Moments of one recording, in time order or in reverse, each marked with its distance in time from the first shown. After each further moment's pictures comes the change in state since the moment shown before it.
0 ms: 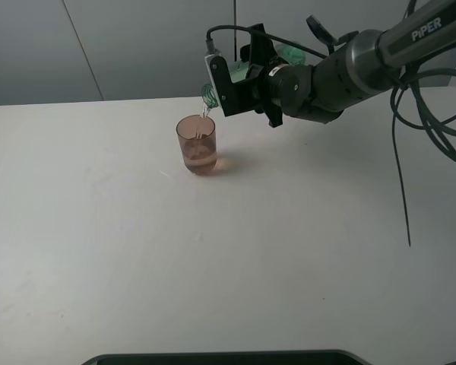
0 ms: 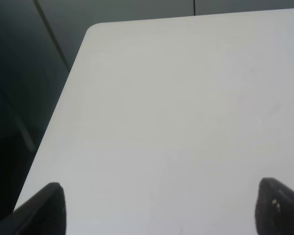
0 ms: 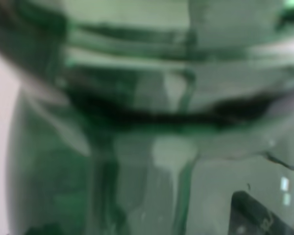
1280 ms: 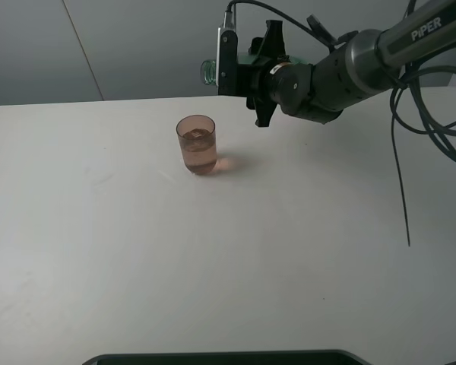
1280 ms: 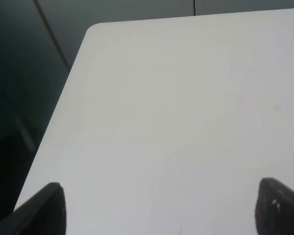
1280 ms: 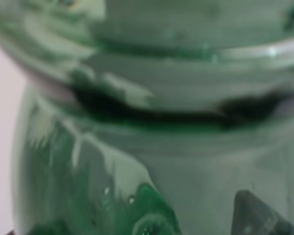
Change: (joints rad) left arm 0.000 0.000 0.000 0.000 0.000 0.000; right arm 0.002 0.000 -0.002 0.037 -0.021 0.355
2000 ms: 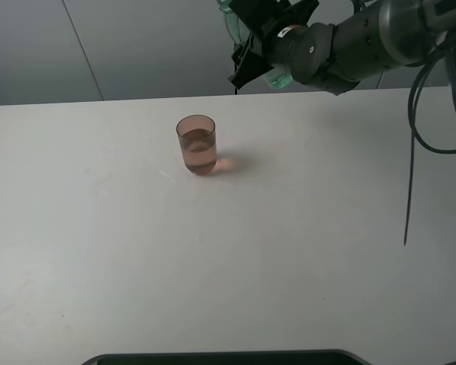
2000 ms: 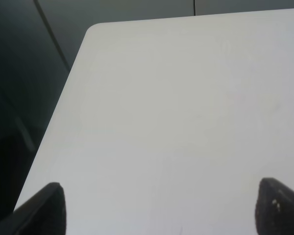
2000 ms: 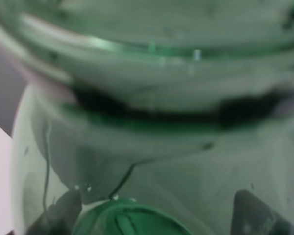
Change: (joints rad) left arm 0.000 0.000 0.000 0.000 0.000 0.000; right arm -0.010 -0.145 -0.002 -0.036 0.077 0.723
